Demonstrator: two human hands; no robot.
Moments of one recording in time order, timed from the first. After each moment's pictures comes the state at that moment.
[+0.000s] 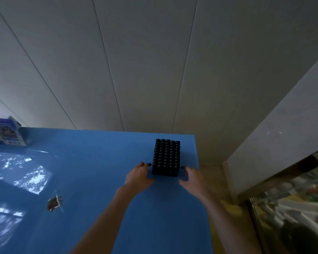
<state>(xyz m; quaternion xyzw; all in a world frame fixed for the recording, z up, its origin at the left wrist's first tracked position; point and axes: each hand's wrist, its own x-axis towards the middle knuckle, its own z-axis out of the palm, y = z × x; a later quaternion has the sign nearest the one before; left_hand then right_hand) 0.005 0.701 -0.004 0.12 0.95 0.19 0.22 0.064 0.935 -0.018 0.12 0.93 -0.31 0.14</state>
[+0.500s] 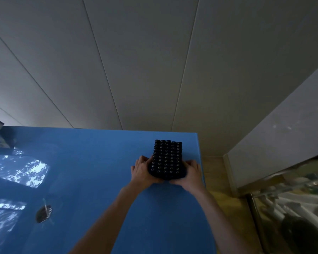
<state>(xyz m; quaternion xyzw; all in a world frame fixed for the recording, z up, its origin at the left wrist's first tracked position) -0.034 0.728 -0.031 0.08 0.94 0.26 0.21 0.018 0.930 -0.056 0.14 0.92 -0.35 0.09</state>
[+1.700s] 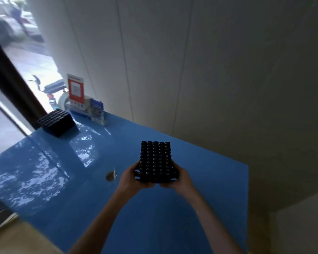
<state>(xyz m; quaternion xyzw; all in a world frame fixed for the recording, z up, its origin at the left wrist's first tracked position) 0.086 0.544 0.041 -0.12 0.82 0.56 0.01 0.027 0.749 0.026 -0.13 0.78 -0.59 0.18</state>
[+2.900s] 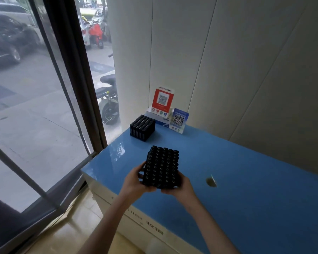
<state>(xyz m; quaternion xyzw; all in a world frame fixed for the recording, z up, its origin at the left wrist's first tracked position) 0.230 0.124 0.051 -0.13 0.78 0.61 -0.02 0.179 0.319 0.047 -0.10 0.78 -0.60 0.18</state>
